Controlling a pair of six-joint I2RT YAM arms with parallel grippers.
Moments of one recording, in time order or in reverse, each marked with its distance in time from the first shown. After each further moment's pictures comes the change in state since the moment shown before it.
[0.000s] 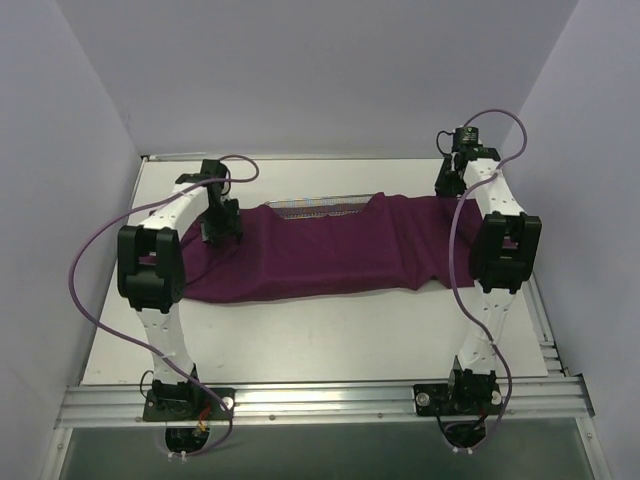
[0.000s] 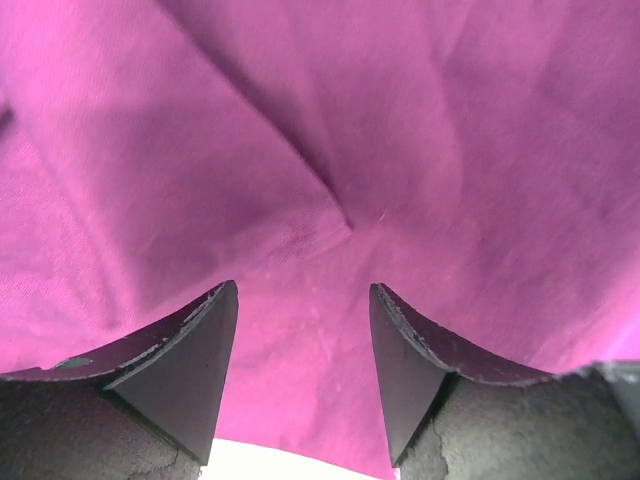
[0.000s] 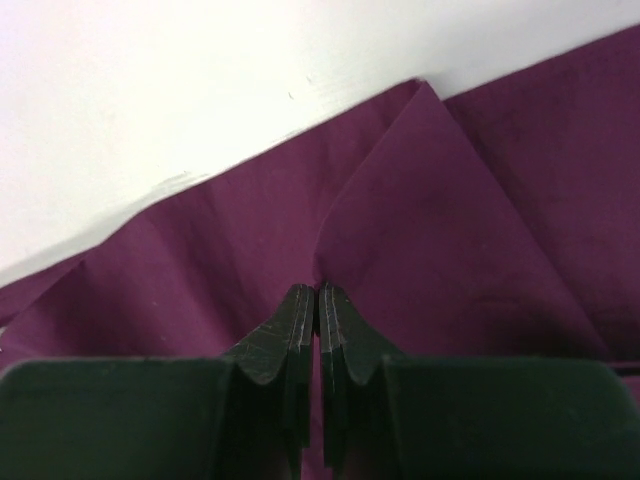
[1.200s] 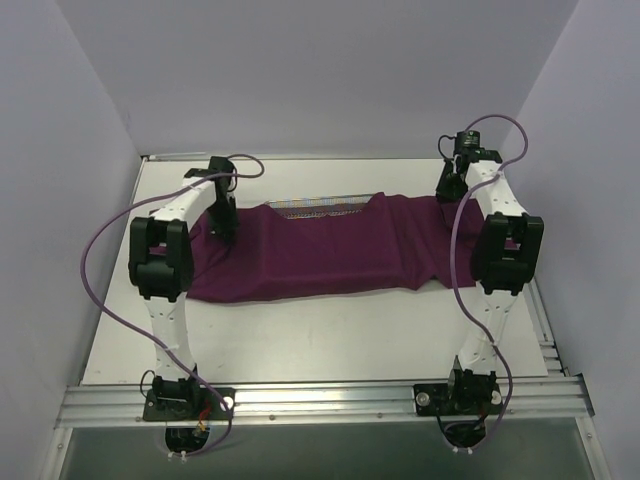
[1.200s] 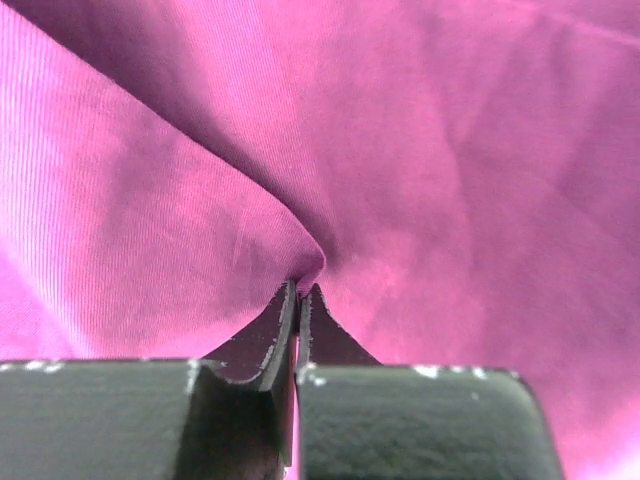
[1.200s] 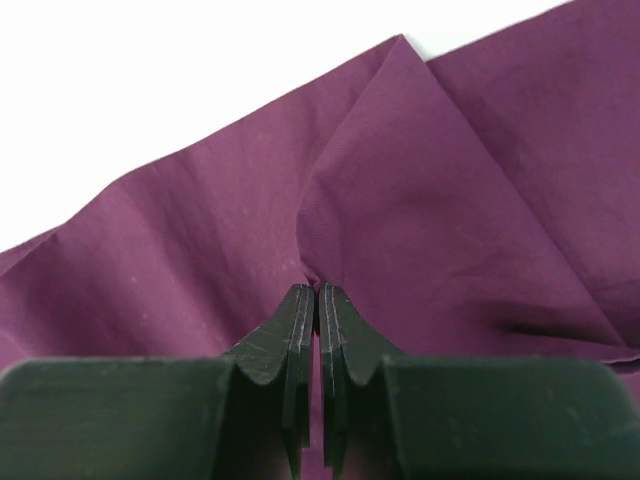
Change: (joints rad) left arm -0.018 0.148 0.134 -0.038 -0.059 0.011; right arm -0.014 -0.022 -0.072 -0.009 -0.023 -0.001
